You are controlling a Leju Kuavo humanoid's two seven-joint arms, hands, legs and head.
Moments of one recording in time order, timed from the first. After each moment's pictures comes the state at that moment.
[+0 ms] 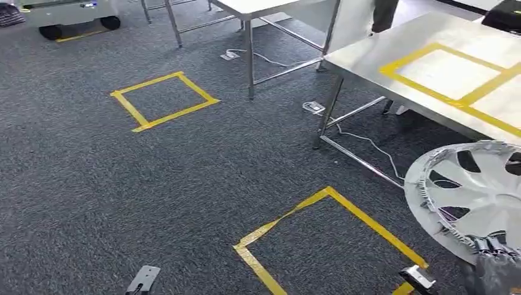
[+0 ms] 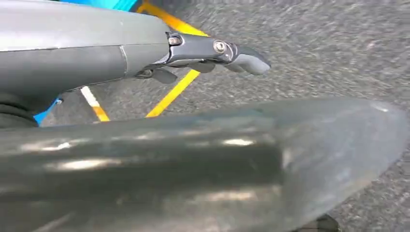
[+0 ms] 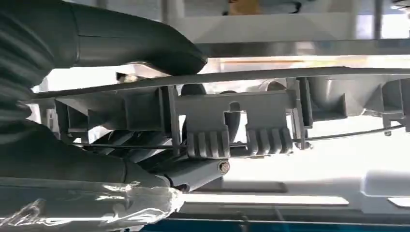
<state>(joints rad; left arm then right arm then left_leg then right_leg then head) -0.07 -0.22 1.11 -0.21 -1.32 0.35 -0.26 0.36 -0.29 -0.02 -1.56 1.45 -0.68 0.05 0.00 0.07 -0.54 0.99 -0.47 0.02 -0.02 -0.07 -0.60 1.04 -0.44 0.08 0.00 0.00</state>
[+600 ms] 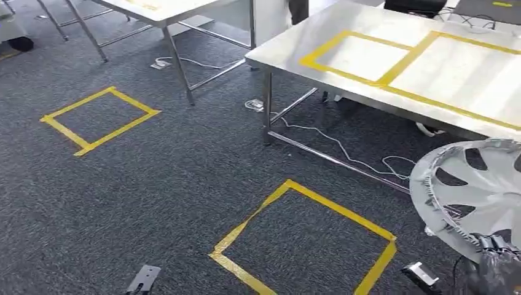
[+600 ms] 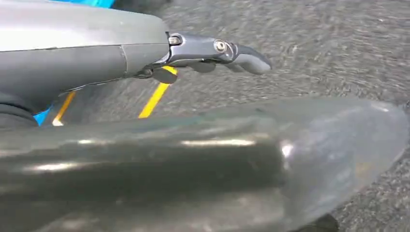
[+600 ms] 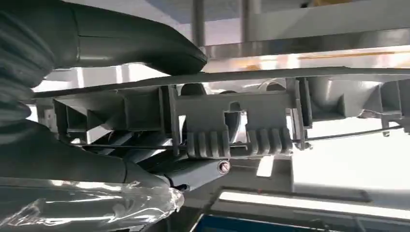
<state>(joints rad) -0.08 -0.22 1.11 -0.21 -1.31 0.34 -0.26 0.37 -0.29 -0.03 -1.57 1.45 -0.68 0.04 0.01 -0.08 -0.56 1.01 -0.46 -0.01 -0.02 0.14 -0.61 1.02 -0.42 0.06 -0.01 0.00</state>
